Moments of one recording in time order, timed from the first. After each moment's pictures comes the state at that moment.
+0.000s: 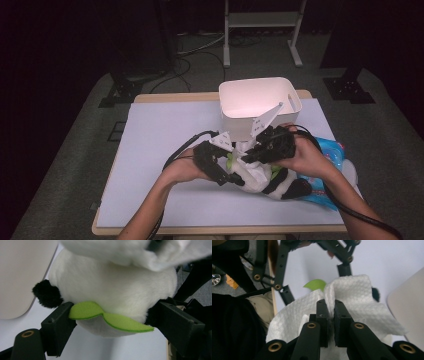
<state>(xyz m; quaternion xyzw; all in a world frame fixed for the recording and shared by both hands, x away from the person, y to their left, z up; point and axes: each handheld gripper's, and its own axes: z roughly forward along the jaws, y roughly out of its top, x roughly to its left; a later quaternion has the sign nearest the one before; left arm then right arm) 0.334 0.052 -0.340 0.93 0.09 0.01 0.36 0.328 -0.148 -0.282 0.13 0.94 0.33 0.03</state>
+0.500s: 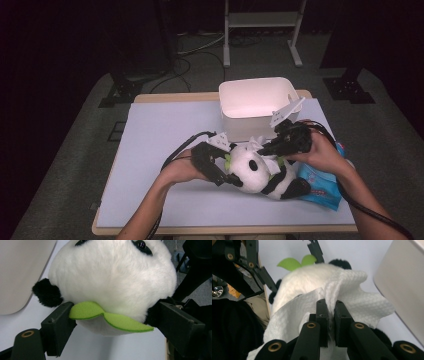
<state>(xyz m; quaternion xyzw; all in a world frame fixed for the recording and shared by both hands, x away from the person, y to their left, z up) 0.336 0.056 -0.345 0.92 0.10 0.00 0.37 0.347 -0.196 -0.293 0.20 0.92 0.33 0.01</state>
